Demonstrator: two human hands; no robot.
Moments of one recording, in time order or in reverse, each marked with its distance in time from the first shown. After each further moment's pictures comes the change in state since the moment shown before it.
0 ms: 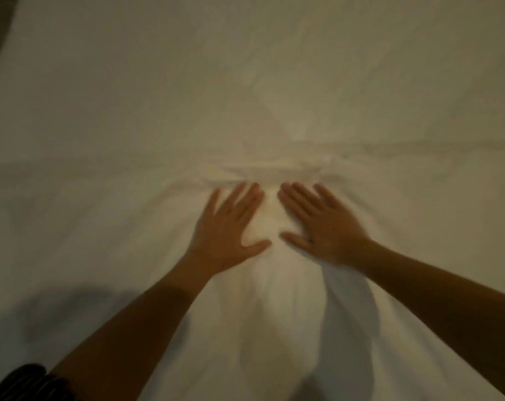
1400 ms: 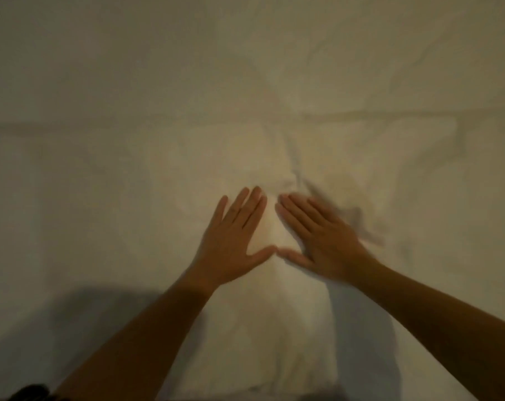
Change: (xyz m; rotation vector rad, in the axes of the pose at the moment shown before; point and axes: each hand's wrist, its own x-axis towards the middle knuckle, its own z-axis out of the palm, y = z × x) left_hand -0.020 0.164 -0.010 -0.106 -0.179 0.029; right_hand -0.143 0.056 -0.004 0.055 -0.035 -0.142
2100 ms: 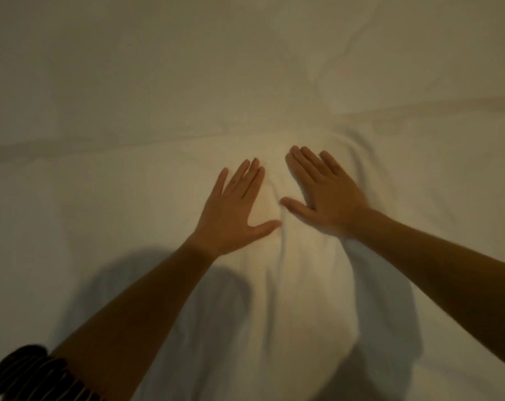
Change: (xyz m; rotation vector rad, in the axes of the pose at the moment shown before) left_hand 0.156 0.103 -0.008 -0.035 -0.088 0.015; right_hand -0.028 0.185 -0.025 0.104 -0.082 0.267
